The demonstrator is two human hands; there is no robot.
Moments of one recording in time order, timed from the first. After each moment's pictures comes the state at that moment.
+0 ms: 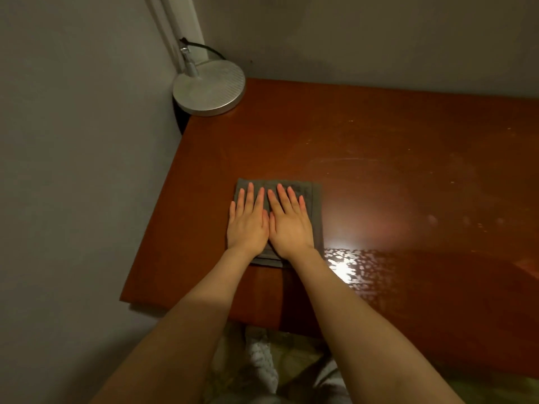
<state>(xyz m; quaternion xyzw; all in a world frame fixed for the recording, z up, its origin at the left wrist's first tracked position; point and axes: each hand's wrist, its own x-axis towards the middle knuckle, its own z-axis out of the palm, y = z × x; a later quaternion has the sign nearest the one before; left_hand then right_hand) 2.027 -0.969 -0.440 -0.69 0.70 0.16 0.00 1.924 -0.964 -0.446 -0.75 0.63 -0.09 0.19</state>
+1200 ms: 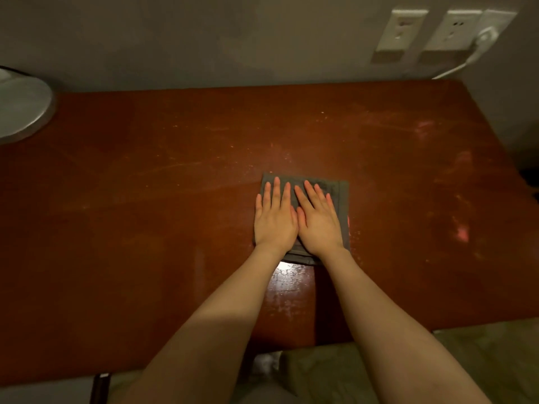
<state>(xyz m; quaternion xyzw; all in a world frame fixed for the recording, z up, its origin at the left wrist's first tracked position) 1.643 -0.939 -0.444 -0.57 0.81 0.17 -0.01 1.544 -0.908 -0.450 -0.64 0.75 -0.12 0.14</state>
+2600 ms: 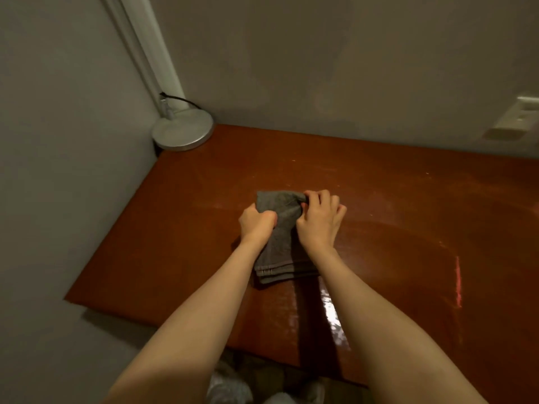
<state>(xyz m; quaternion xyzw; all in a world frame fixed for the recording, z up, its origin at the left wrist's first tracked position) 1.836 -0.962 -0.341 -0.74 0.36 0.46 -0.33 1.729 -0.970 -0.382 -0.64 0.73 -0.26 0.00</state>
